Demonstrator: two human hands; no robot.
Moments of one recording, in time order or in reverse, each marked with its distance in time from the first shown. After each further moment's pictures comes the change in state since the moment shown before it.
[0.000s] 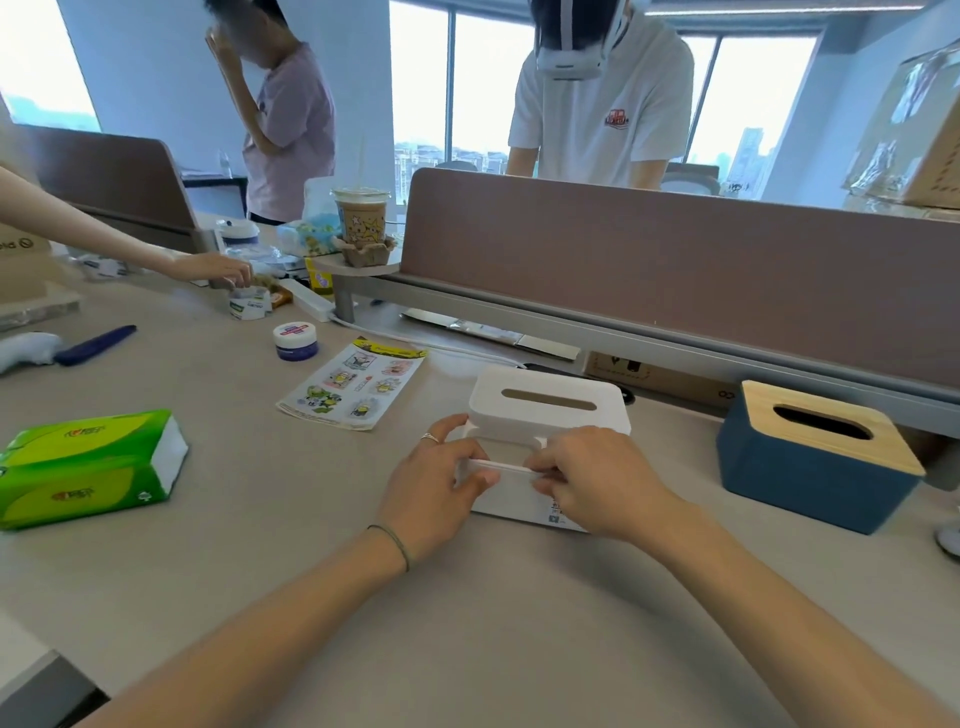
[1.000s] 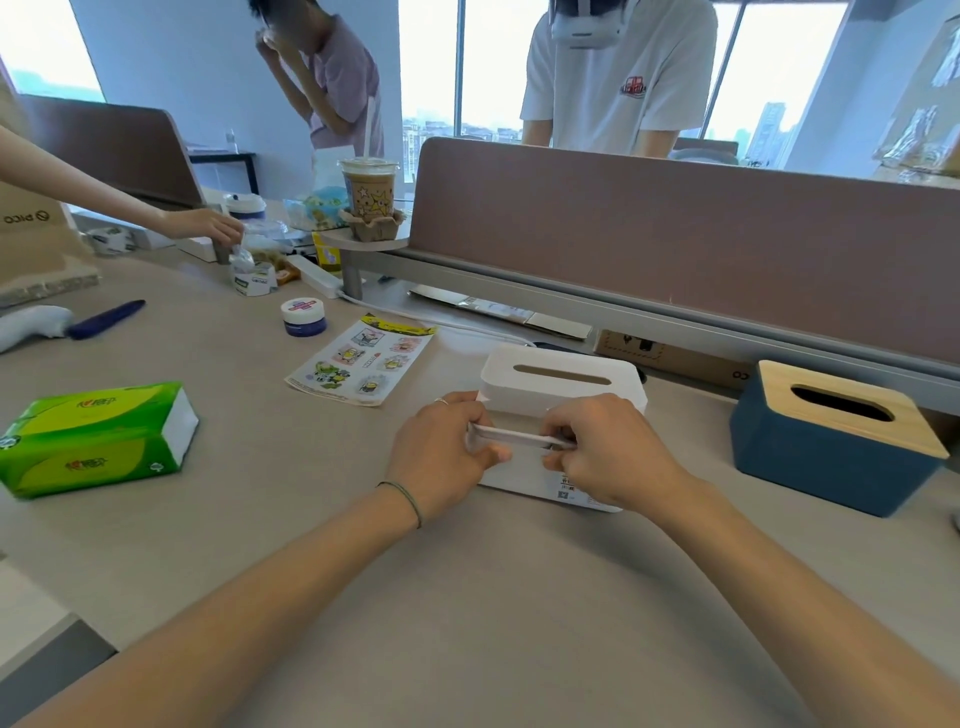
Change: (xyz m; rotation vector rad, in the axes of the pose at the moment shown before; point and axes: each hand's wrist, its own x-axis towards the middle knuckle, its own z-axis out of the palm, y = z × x) left_hand 0.010 0.014 -0.010 0.111 -0.012 -0.026; right_hand 0.004 -0.002 -0.003 0.195 0.035 0.102
